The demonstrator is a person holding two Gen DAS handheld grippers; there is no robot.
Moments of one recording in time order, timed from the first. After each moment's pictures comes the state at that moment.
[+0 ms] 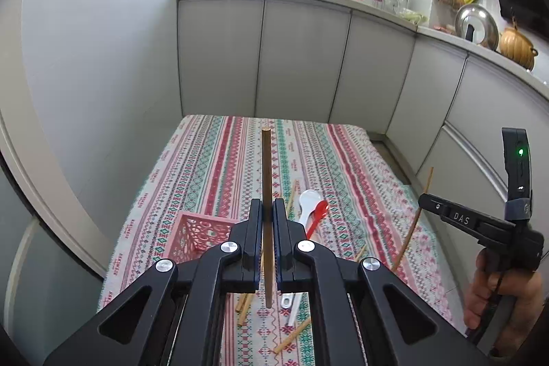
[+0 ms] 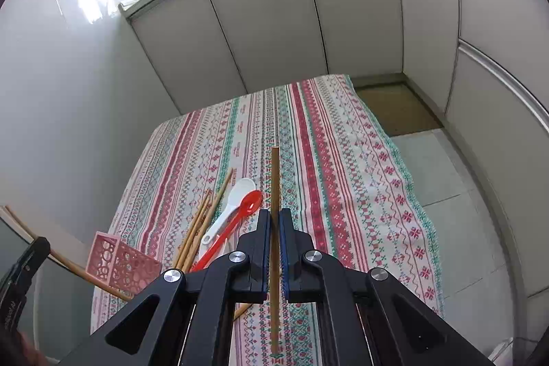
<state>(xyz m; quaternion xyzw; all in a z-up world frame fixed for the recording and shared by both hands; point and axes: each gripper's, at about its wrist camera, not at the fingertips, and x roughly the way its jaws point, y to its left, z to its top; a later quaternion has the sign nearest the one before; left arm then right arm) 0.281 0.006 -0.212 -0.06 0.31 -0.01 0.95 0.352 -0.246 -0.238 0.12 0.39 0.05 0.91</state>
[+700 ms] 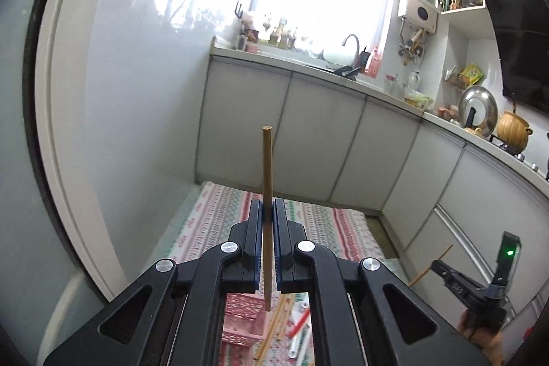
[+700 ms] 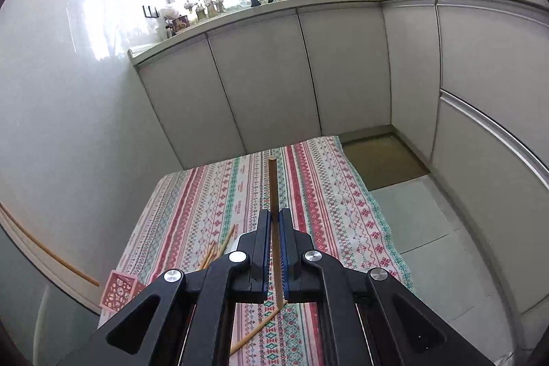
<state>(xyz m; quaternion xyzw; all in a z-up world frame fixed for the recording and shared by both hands) 0.251 0.089 -0.107 -0.12 0.19 0.03 0.97 0.323 -0.256 -0.185 0.12 0.28 0.03 0.95</state>
